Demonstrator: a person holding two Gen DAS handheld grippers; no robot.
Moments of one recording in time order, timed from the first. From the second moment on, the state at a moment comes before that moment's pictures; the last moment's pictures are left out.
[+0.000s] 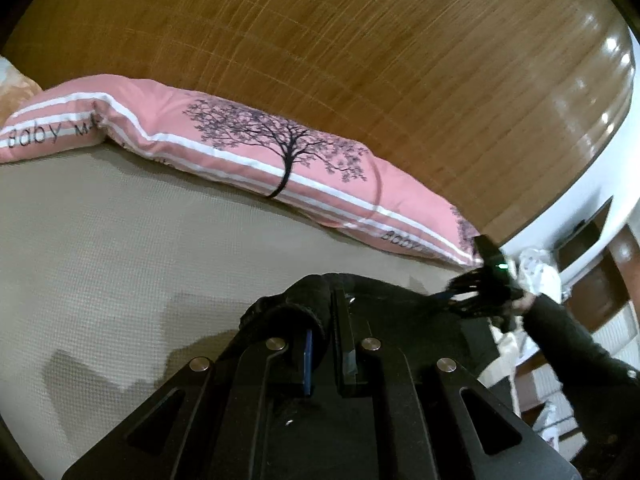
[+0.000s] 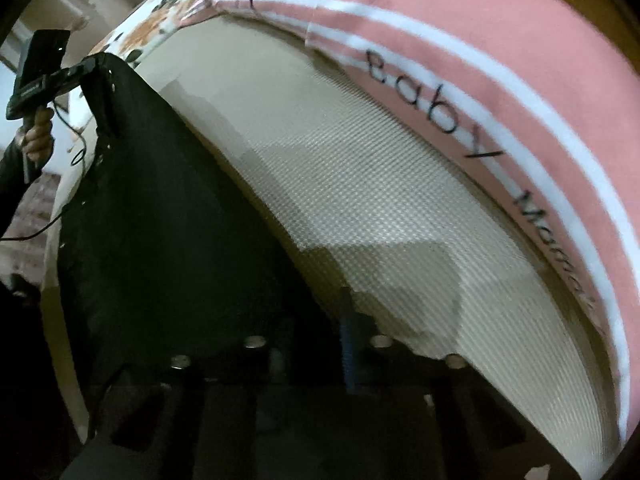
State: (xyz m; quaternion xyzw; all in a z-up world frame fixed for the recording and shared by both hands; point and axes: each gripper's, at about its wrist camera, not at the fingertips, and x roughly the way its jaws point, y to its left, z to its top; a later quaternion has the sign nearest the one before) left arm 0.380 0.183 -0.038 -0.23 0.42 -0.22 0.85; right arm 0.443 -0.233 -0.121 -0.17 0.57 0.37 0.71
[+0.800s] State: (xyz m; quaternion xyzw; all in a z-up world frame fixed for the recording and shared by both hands) left arm 0.212 0.179 -0.020 -0.12 0.44 -0.26 0.85; right arm 0.181 -0.243 -0.044 -0.12 0.49 0.21 0.84
